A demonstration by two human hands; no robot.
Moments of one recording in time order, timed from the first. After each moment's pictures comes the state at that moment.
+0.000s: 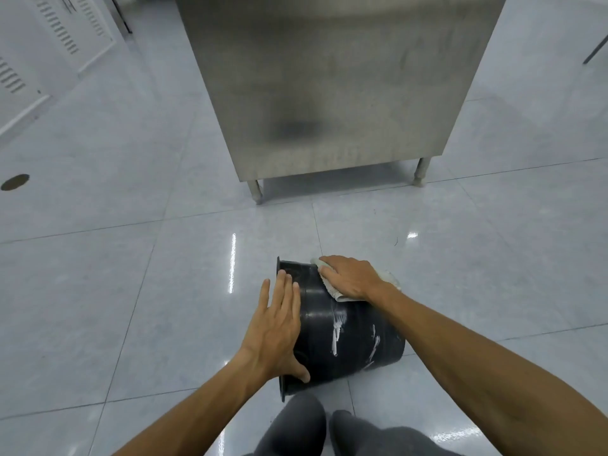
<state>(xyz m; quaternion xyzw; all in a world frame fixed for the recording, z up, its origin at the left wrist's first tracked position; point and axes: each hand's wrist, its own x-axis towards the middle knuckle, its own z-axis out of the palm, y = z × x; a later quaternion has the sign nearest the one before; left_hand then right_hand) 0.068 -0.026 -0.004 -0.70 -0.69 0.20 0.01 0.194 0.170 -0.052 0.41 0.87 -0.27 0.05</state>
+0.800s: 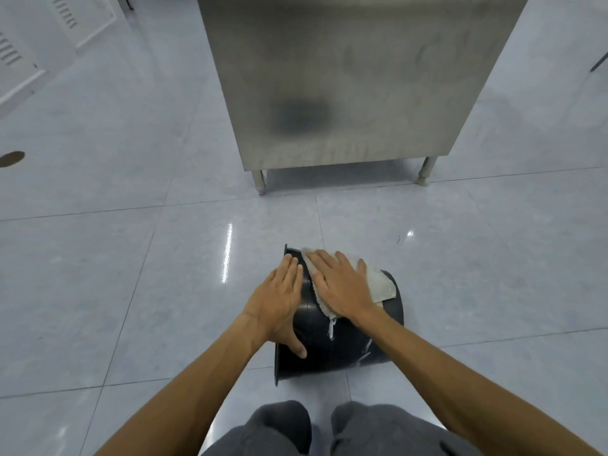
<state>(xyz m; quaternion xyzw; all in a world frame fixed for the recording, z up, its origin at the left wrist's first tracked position) 0.039 0.000 0.006 -0.72 -0.66 0.19 -0.06 0.177 0.107 -0.049 0.42 0.89 -0.16 -0.03</state>
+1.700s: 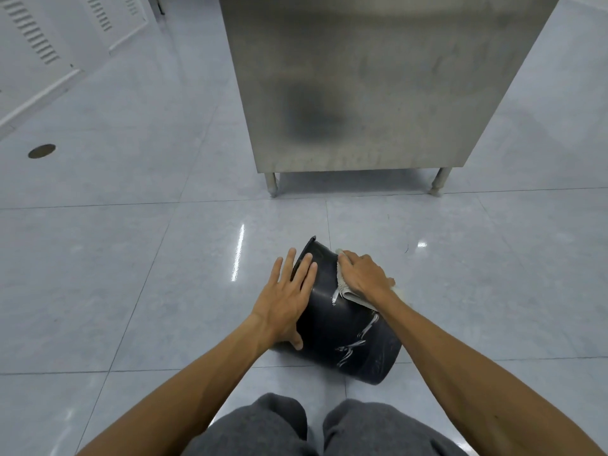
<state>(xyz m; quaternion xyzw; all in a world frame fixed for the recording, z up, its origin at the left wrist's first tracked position) 0.053 0.004 0.002 -0.70 -0.69 0.19 -0.01 0.189 0.157 -0.034 0.58 0.75 -0.34 0.02</state>
